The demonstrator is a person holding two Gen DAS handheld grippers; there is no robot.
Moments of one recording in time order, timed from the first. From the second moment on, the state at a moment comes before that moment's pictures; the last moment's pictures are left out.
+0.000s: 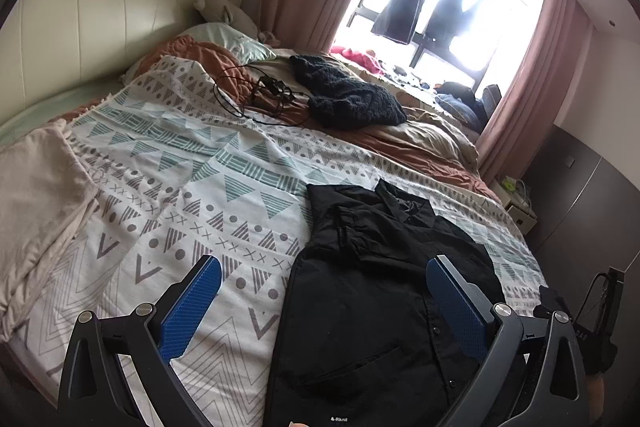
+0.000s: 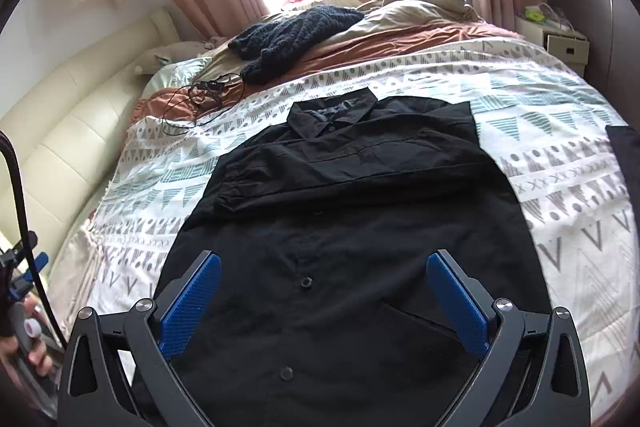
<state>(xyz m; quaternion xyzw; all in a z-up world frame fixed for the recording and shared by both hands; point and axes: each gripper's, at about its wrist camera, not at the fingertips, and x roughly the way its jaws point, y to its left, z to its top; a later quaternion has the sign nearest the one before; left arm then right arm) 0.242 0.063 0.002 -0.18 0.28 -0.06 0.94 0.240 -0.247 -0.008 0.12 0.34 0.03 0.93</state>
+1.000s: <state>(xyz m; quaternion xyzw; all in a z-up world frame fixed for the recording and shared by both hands) 0.078 0.089 0.000 -0.17 0.25 -0.05 0.95 0.049 -0.325 -0.013 0.18 0.28 -0.04 0.94</state>
